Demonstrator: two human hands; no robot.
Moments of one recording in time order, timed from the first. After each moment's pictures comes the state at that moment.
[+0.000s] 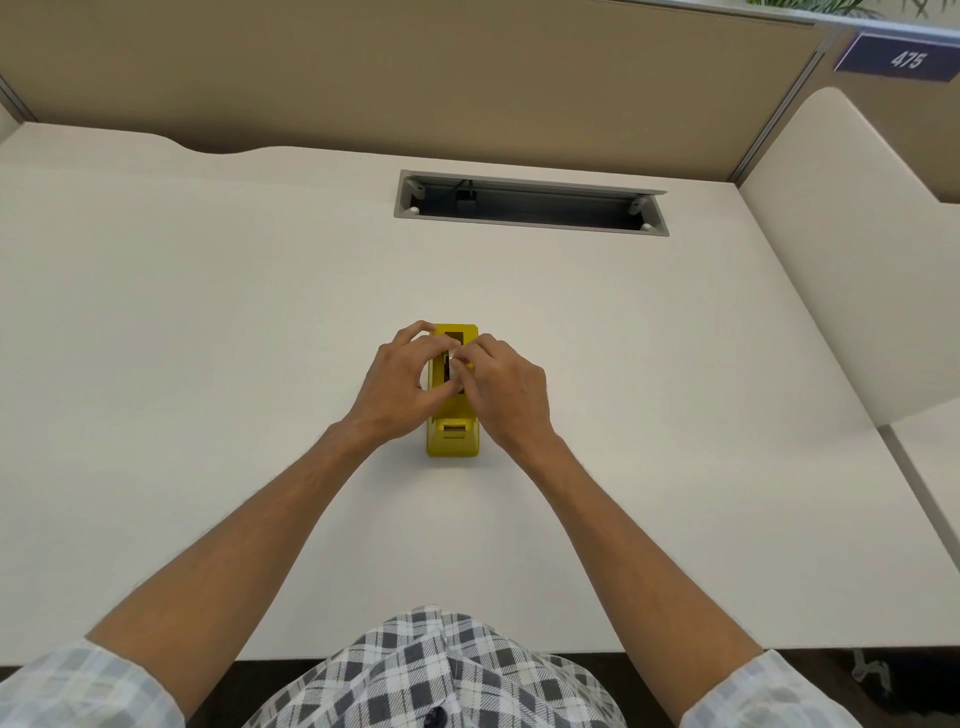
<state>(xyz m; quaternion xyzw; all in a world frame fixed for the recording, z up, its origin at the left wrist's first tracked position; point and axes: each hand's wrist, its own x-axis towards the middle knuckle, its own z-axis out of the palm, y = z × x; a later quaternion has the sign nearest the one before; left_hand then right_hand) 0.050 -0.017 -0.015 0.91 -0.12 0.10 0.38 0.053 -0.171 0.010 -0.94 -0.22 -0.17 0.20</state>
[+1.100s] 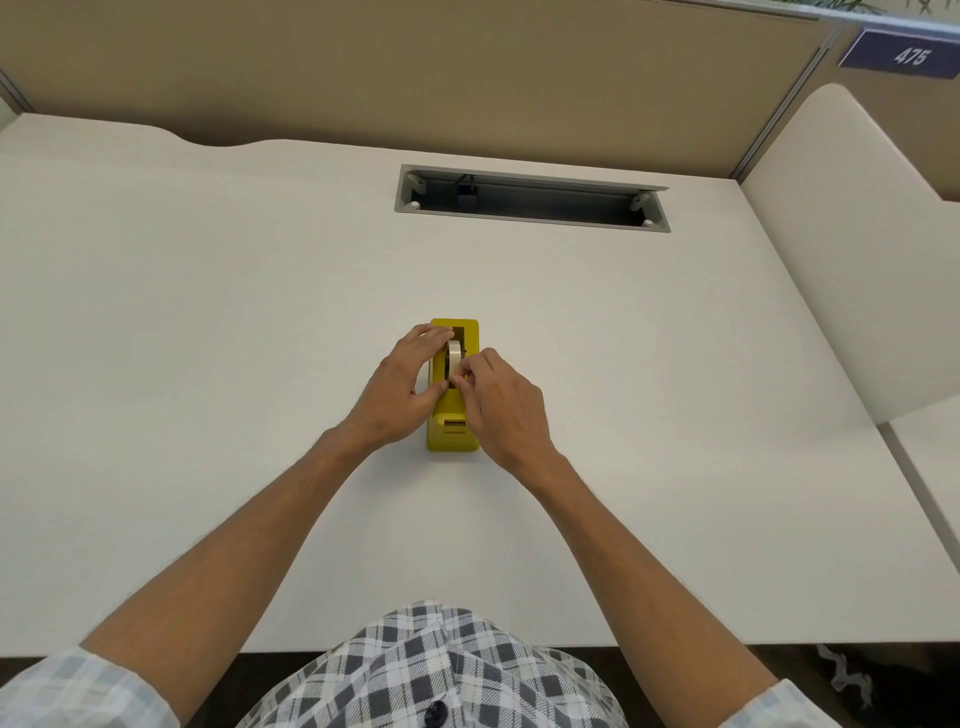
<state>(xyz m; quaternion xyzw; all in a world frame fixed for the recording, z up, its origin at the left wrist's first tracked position) 0.043 -0.014 -0.026 0.89 -0.09 0.05 0.44 0.032 -0.174 0.009 -0.95 -0.20 -0.06 0.22</state>
